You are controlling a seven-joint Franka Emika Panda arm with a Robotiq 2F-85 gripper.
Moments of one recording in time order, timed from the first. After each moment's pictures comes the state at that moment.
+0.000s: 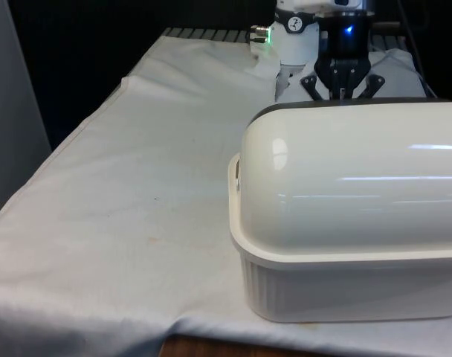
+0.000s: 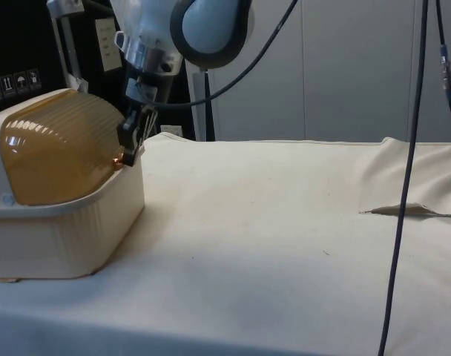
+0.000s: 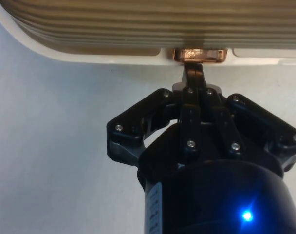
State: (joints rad) arm 0.22 0.31 -0.08 -2.19 0.00 2.93 0.00
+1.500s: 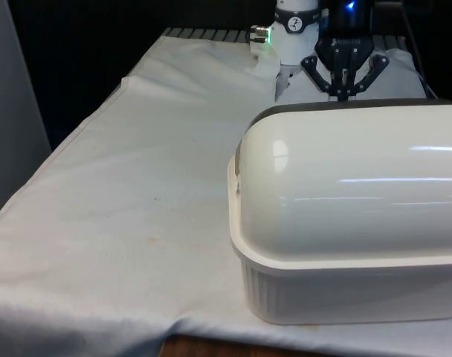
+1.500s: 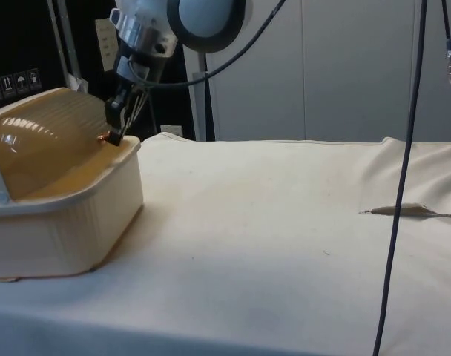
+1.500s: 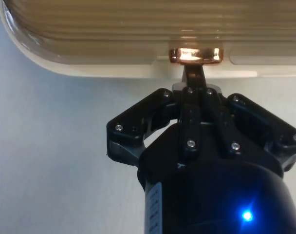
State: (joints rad) arm 0.22 0.28 -0.08 -2.18 0.00 2.97 0.00
